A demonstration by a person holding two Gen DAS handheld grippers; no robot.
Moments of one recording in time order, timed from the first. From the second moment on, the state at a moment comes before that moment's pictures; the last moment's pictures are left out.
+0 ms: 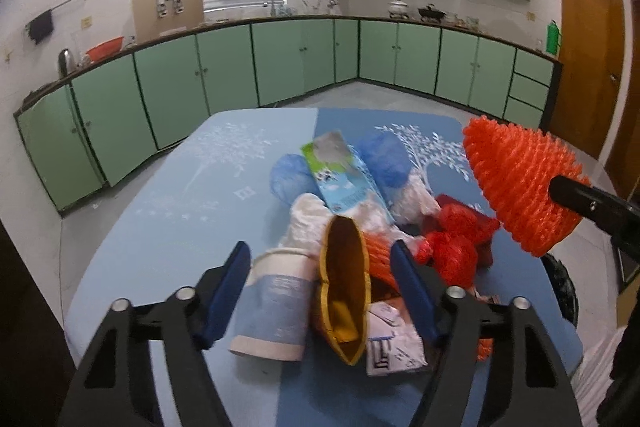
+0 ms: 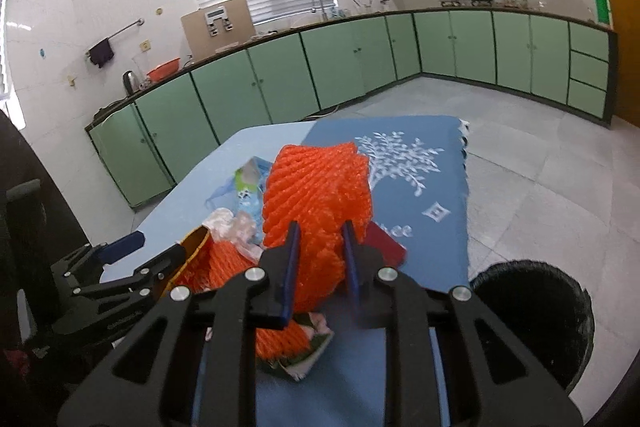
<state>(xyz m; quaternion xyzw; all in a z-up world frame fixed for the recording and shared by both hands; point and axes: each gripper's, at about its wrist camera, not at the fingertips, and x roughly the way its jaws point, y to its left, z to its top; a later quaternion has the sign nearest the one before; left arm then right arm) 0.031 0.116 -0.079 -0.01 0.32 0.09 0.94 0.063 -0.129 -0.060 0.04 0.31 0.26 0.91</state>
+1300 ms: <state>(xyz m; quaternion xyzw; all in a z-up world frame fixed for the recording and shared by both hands) 0.052 0.058 -0.022 -0.02 0.22 -0.02 0.98 0.046 -0.227 -0.040 0.09 0.26 0.17 0.95</state>
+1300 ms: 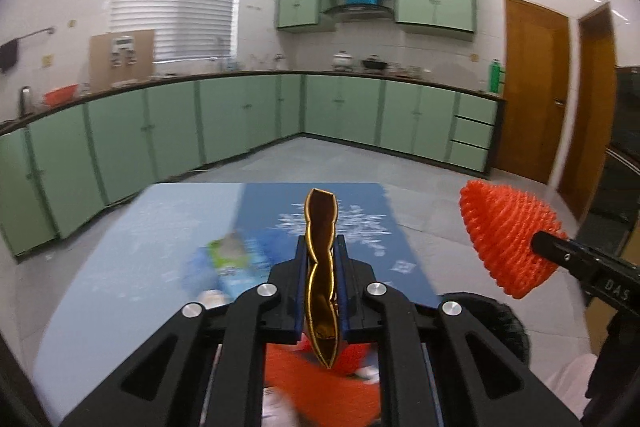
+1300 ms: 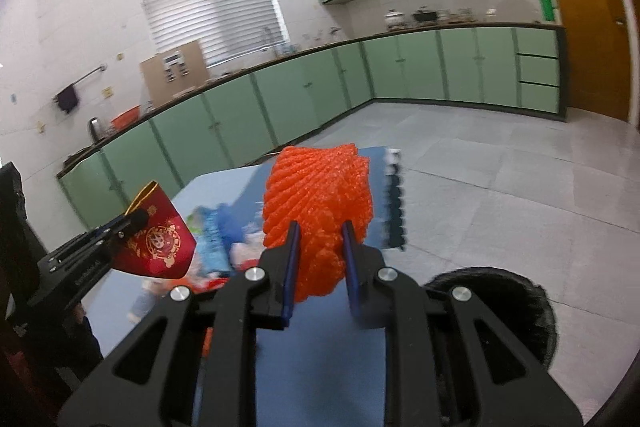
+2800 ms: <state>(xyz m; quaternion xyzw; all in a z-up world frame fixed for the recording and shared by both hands) 0.105 0.039 -0.050 0.00 0.27 -0.04 0.96 0.062 -0.282 -0.095 0.12 0.27 0.03 0.95</state>
